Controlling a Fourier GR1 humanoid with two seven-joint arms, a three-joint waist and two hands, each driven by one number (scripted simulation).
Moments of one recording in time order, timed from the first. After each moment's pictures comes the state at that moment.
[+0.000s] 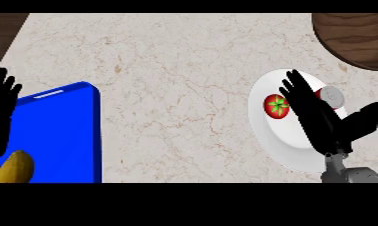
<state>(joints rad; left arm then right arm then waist) 0.03 0.59 -0.01 -1.68 0.39 0.43 0.18 -0.06 -0.31 0.13 -1.58 -0.46 -0.02 0.15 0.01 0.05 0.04</state>
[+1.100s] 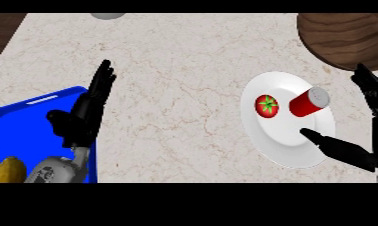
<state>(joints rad) -0.15 0.33 -0.31 -1.55 0.24 0.34 0.03 0.09 -0.43 0.02 -1.83 0.00 -0.30 -0.17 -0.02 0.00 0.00</state>
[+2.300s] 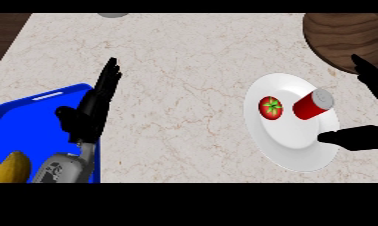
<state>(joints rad) -0.16 0.25 -0.25 -1.52 0.16 0.26 0.03 -0.07 -0.62 -0.01 -1.83 0.06 0.04 0.54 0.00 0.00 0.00</state>
